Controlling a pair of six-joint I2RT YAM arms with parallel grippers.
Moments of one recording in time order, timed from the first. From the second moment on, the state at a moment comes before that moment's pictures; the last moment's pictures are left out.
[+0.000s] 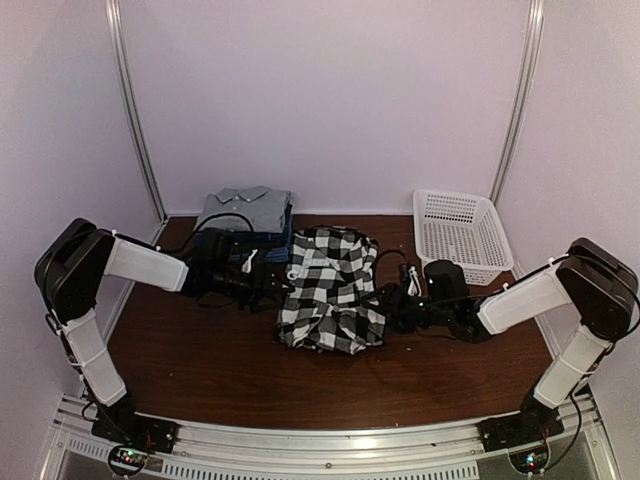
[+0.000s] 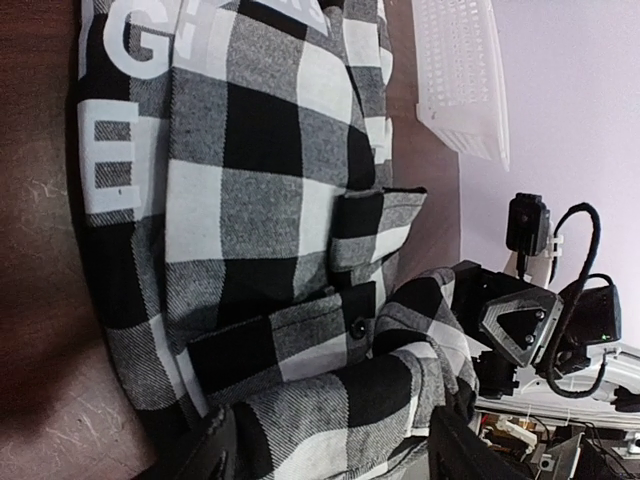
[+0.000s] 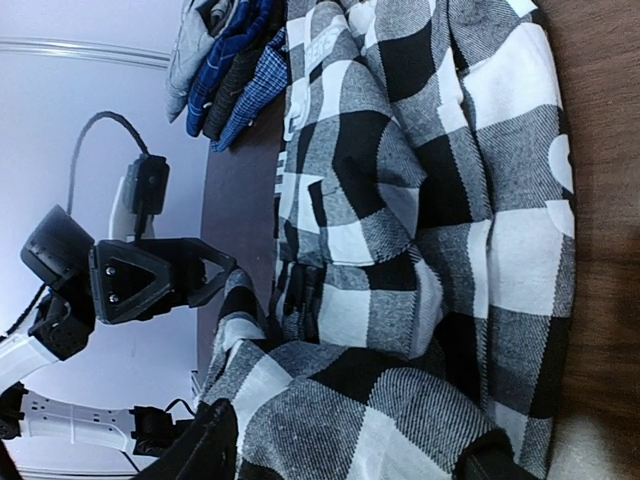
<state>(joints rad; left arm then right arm) -0.51 1.80 0.90 0.21 0.74 -0.87 0.68 1.63 0.57 0.64 -0.34 1.13</state>
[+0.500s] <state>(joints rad) -0.51 1.72 0.86 0.03 0.67 -0.68 0.67 1.57 0.70 0.22 -0.23 0.83</state>
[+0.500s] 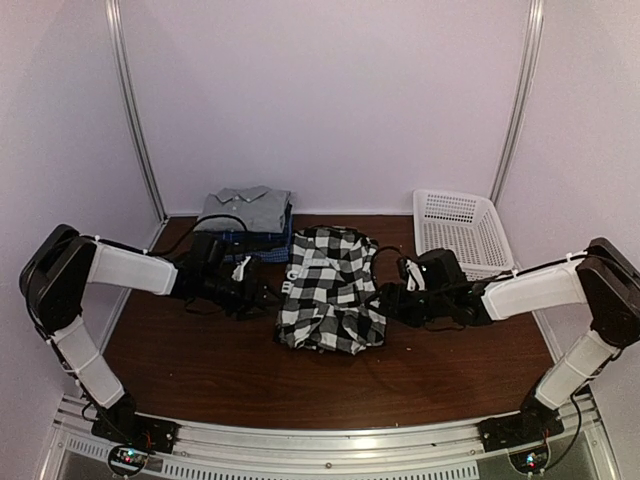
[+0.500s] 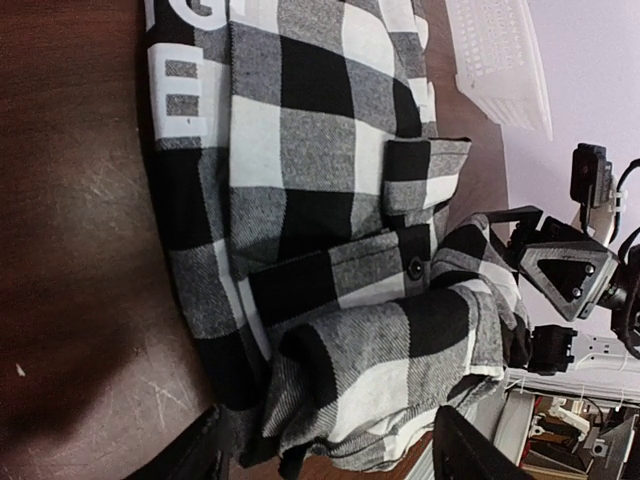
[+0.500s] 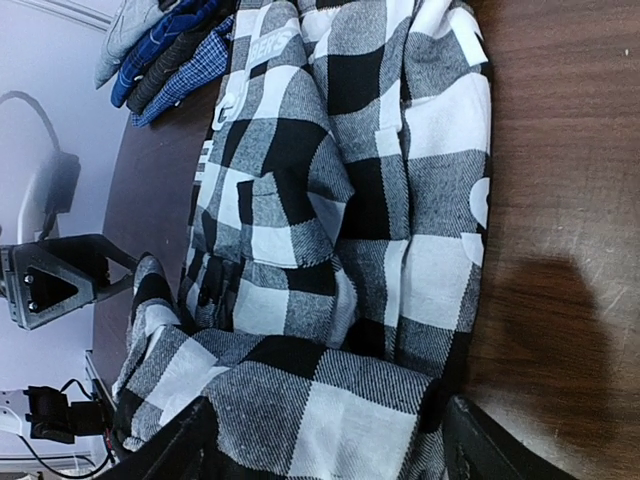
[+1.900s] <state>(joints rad) -0.76 1.64 0.76 0.07 0.47 -0.74 0.89 1.51 0.72 0.06 0.04 0.68</state>
